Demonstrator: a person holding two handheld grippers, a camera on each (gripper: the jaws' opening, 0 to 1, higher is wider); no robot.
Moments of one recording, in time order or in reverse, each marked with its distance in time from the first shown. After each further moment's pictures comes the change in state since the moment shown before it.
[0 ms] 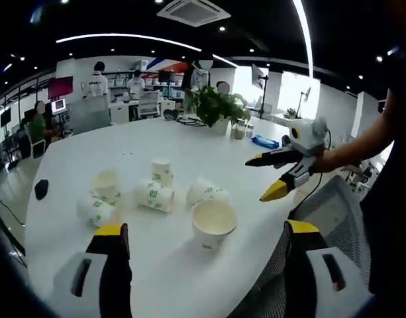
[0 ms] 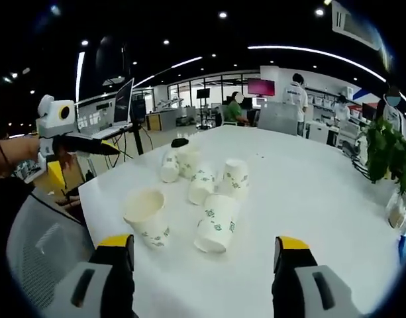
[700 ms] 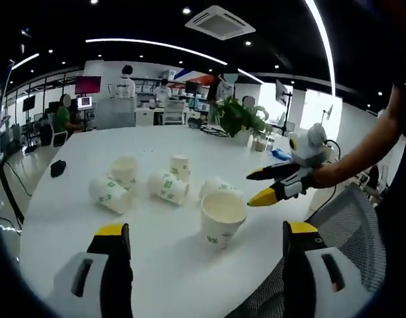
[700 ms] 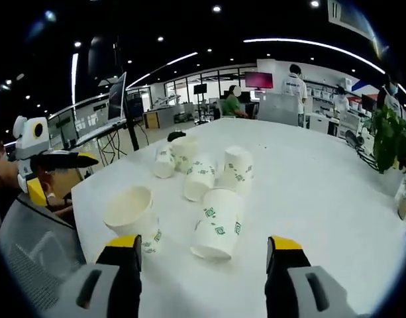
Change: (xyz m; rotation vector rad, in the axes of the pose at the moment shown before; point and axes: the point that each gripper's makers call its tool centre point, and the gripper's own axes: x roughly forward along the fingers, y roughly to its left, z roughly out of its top) left arm -0.003 0.003 -0.019 -0.095 -0.115 0.146; right arm 0.041 0.001 -0.014 0.035 0.035 -0.009
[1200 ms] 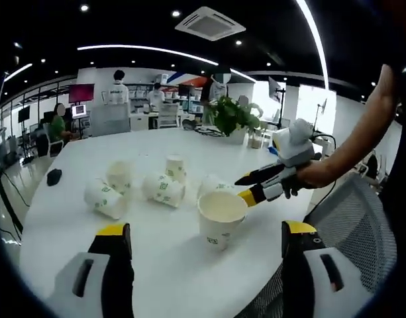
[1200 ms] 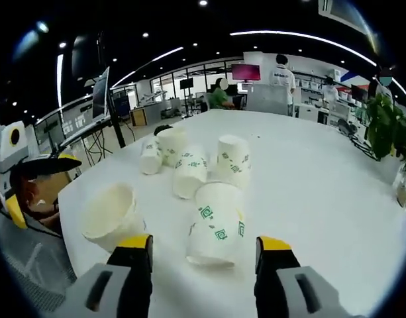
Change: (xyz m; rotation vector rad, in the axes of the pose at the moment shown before) left arm 0.009 -0.002 -0.004 0.063 -0.005 -0.028; right arm 0.032 -0.006 -0.003 0.043 0.039 -0.065
